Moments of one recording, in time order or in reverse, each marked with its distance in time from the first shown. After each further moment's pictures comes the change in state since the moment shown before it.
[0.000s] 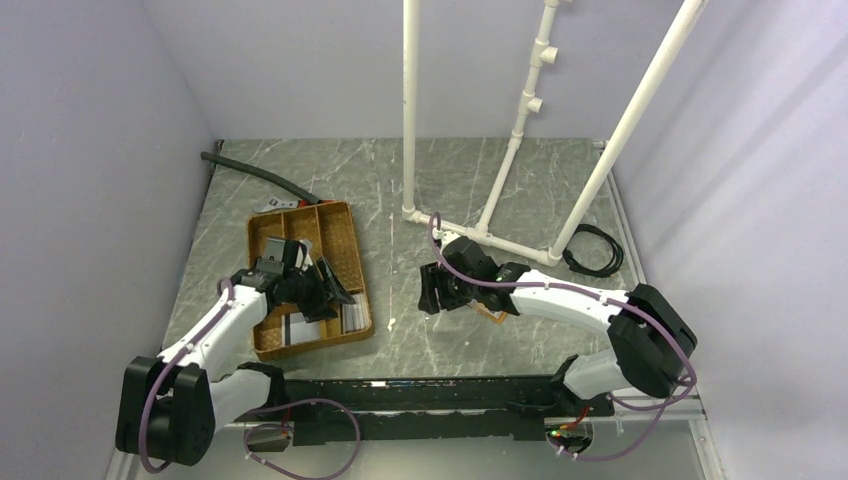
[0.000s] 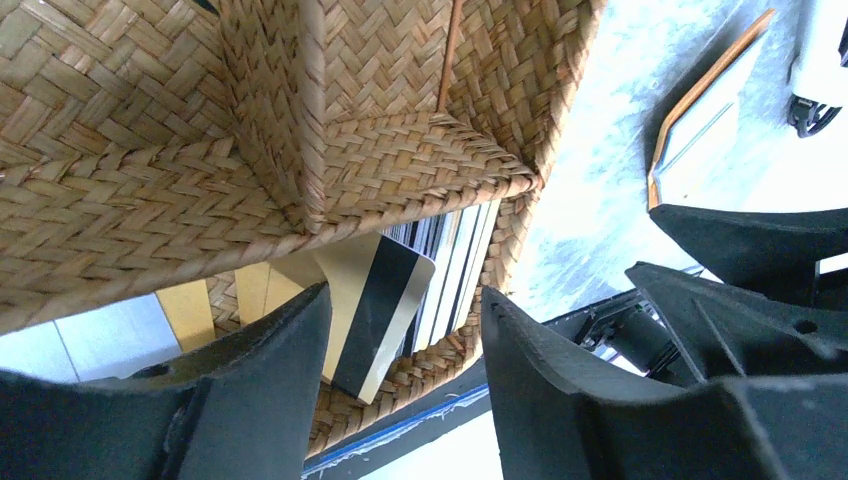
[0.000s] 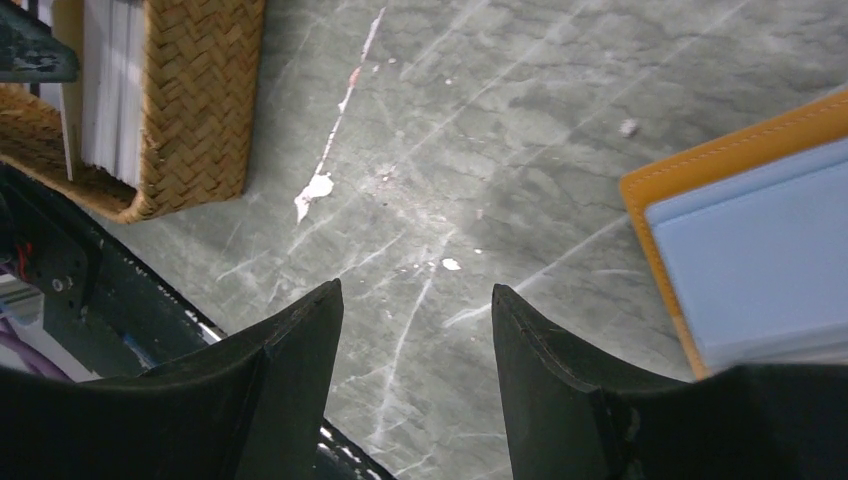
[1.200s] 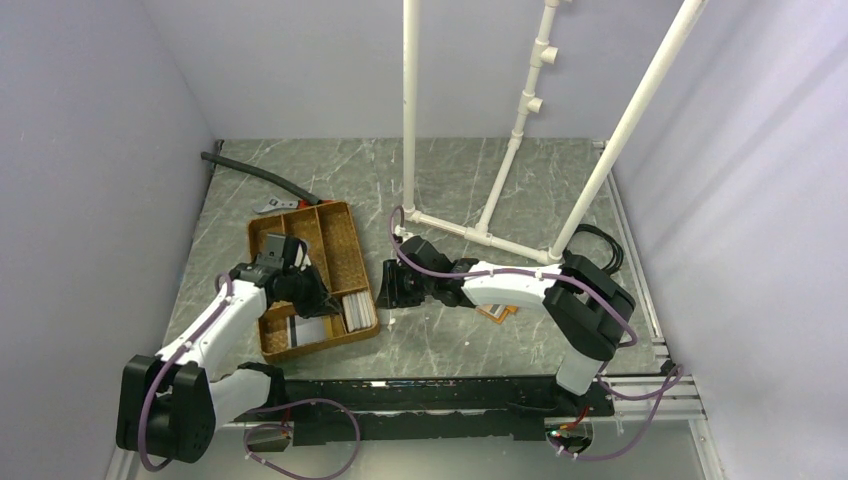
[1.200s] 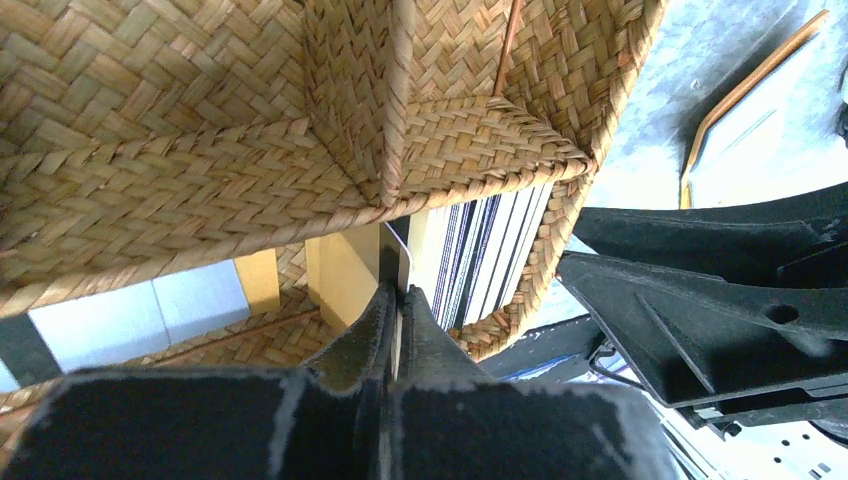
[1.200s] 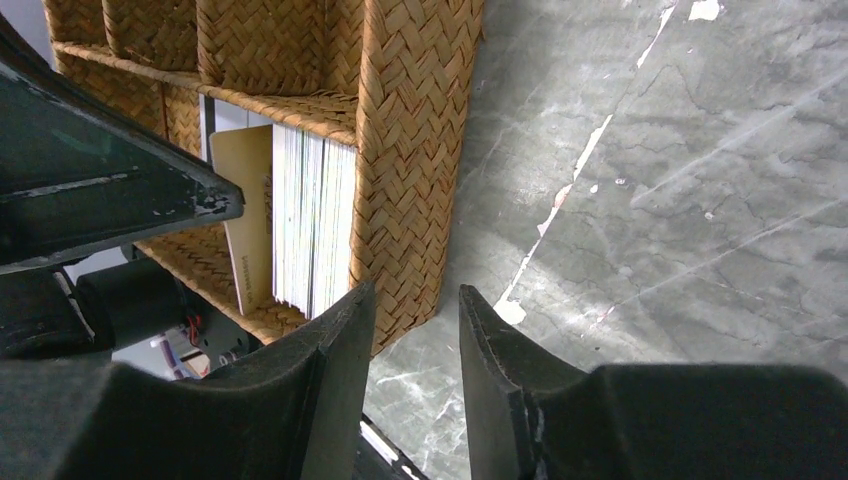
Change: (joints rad) left arm 0.000 0.019 0.042 -0.092 -0.039 0.026; right arm 0.133 0.330 0.213 0.188 -0.047 0.288
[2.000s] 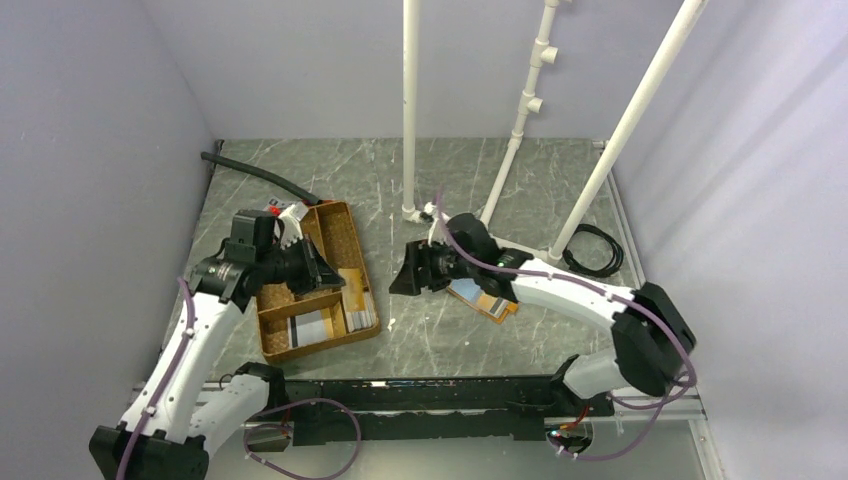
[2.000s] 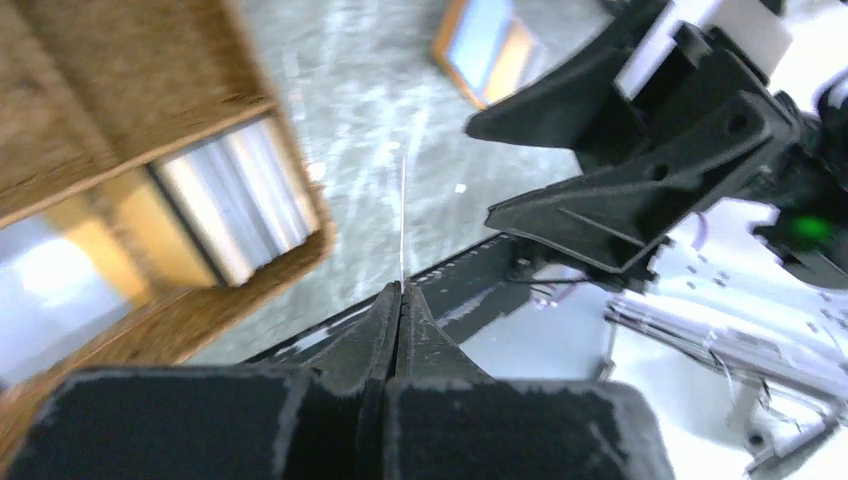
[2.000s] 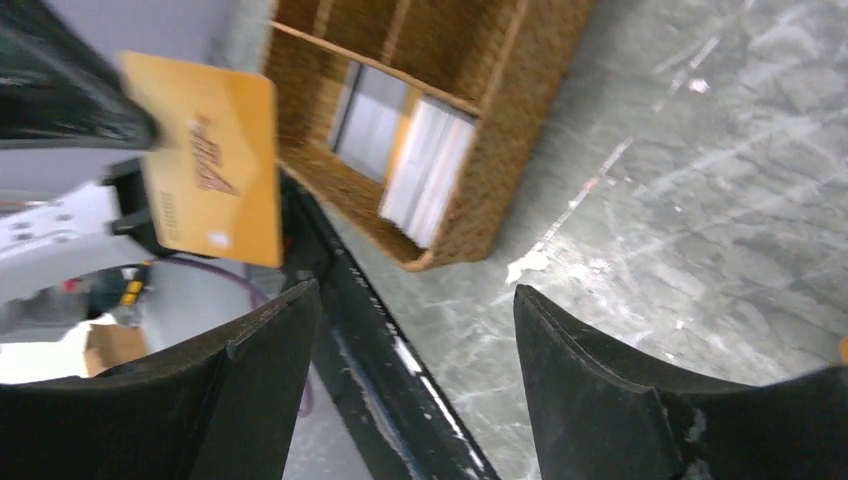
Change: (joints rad) left arm -0.004 -0.174 0.335 -0.267 0.114 0.134; right arm -0.142 -0.272 -0.069 -0.077 -0.230 -0.198
